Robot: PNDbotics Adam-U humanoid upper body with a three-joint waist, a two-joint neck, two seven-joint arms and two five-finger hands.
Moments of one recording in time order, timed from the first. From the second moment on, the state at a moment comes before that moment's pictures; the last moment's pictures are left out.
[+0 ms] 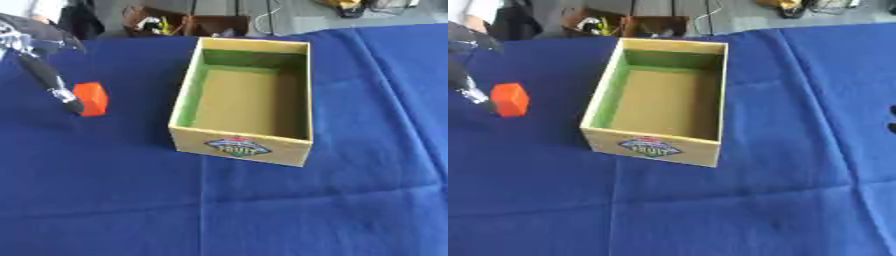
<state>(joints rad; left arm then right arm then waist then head) -1.00 0.81 -0.19 -1.07 -1.07 -0.27 -0.84 -0.15 -0.27 -0.03 -1.99 0.33 0.00 -0.29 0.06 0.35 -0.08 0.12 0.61</state>
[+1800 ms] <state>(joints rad) -1.01 0.75 -0.16 -0.89 -0.98 -0.25 -0.86 -0.16 -0.25 -0.02 -1.99 0.34 0.02 -0.29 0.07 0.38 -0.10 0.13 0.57</state>
